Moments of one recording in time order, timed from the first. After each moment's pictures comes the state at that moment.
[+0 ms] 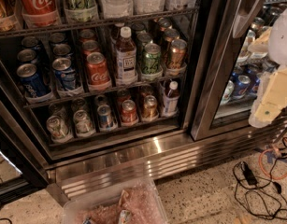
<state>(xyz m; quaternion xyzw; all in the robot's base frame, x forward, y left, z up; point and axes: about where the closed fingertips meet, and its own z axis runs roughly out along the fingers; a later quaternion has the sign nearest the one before) 0.438 -0.217 0.976 -0.60 0.78 -0.03 0.16</state>
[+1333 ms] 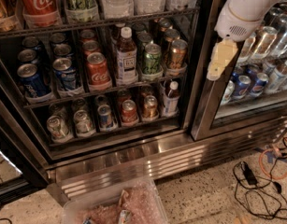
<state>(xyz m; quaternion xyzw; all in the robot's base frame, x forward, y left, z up) 0.629 -0.211 0.932 -0.59 0.78 -0.09 0.18</state>
